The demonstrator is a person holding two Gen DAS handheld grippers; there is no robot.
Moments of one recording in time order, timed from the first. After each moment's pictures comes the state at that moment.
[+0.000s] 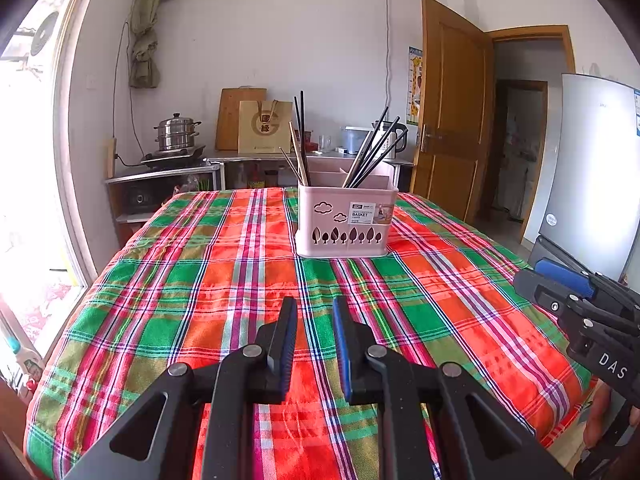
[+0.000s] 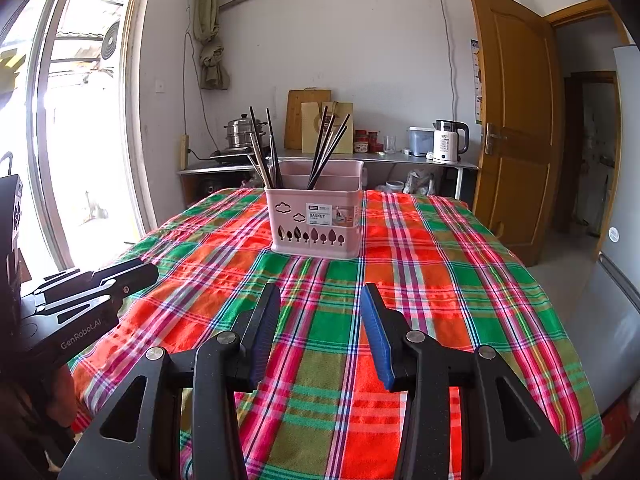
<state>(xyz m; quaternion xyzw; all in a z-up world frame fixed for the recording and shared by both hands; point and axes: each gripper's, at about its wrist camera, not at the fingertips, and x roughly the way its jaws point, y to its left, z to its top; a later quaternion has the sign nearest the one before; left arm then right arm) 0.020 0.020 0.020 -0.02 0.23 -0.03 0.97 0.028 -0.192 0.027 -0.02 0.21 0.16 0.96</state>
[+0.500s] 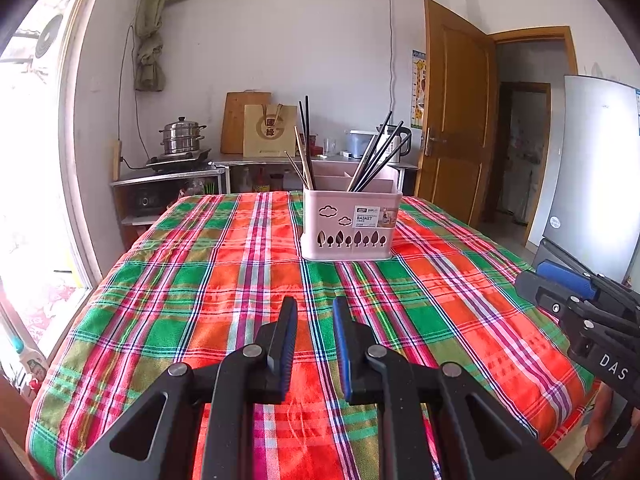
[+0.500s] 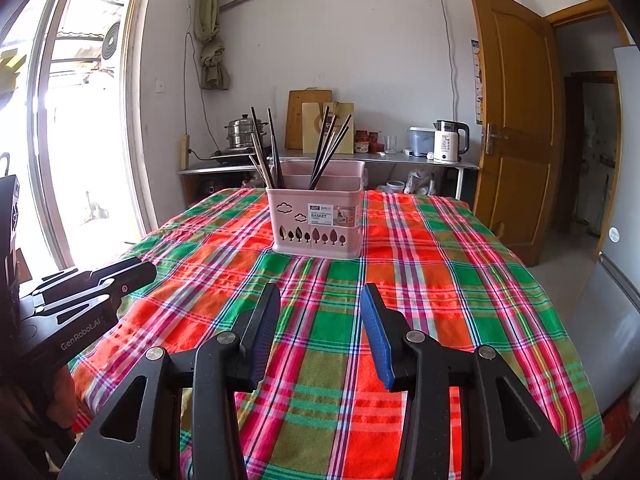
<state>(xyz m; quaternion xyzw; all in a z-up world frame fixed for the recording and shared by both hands) 0.014 0.021 0.021 -0.02 0.23 -0.02 0.97 0.027 -0.189 0.027 -0.02 0.21 0.16 0.96</state>
